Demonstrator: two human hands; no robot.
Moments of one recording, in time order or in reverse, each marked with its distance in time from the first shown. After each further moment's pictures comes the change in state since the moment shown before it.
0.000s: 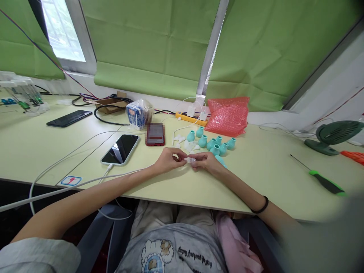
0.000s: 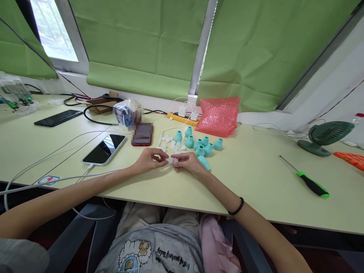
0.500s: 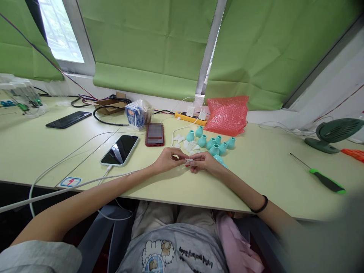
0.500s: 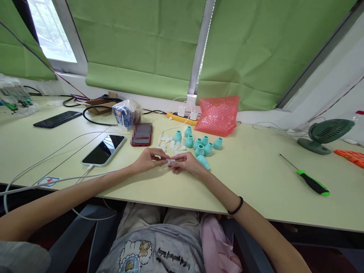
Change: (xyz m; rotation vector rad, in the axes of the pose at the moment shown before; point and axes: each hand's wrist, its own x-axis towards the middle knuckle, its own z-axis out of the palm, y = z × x) left_hand 0.002 0.002 -0.003 -0.039 -0.098 -0.008; right_hand -0.002 -0.008 0.002 0.017 -0.118 0.057
